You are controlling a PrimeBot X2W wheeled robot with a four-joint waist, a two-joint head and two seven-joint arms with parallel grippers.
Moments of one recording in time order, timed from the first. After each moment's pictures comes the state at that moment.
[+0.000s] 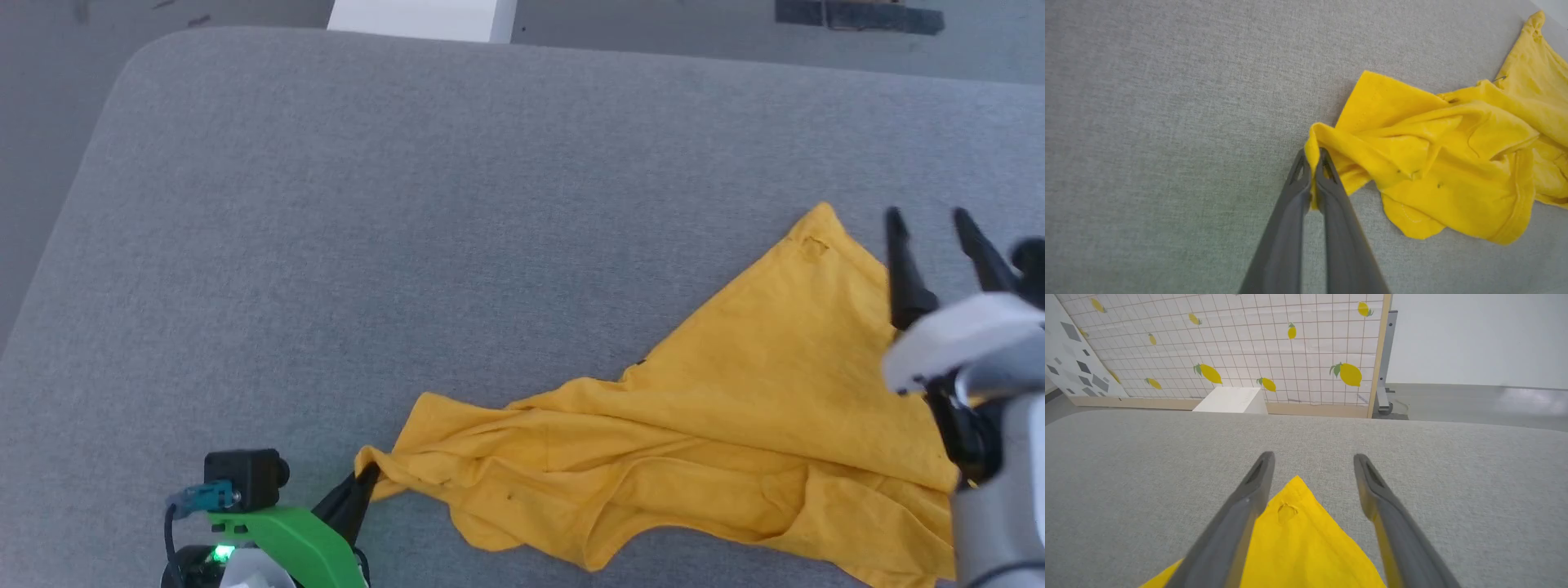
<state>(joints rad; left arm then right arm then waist) 0.10 0.35 -0.28 -0.15 -0.66 0.05 0.30 -0.32 -0.11 -0.19 0.13 0.14 0.13 0.11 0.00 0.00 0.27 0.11</state>
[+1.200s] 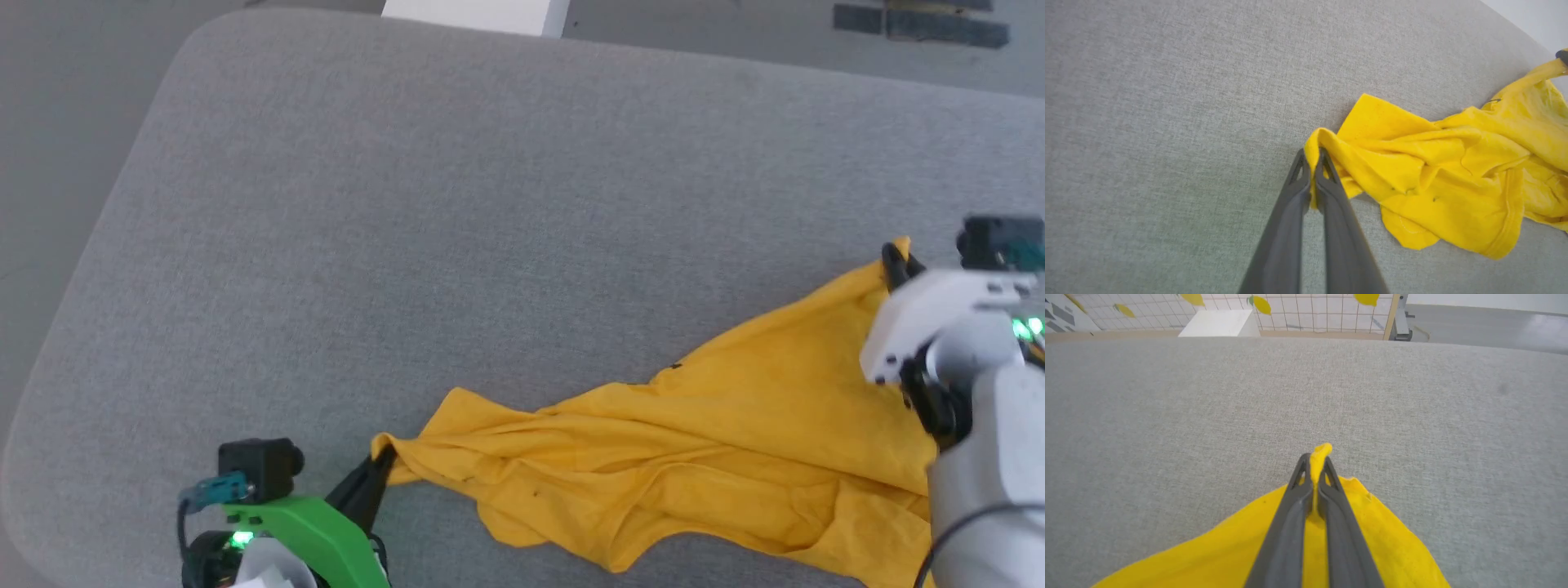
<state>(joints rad) 0.06 0.32 -0.31 -0.13 -0.67 0.05 0.25 -0.48 -0.07 -0.27 0.44 0.00 0.13 0.27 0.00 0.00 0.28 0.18</state>
